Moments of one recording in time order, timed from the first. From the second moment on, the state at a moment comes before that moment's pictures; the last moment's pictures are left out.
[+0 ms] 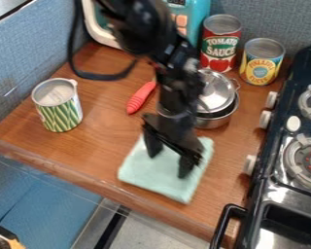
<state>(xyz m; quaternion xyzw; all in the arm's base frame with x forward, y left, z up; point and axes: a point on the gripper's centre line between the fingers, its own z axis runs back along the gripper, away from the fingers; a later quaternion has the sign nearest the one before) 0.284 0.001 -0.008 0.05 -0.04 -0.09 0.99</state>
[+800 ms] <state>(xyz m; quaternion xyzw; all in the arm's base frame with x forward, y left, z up) 0.269 0.063 -0.006 0.02 -0.02 -0.09 1.00</state>
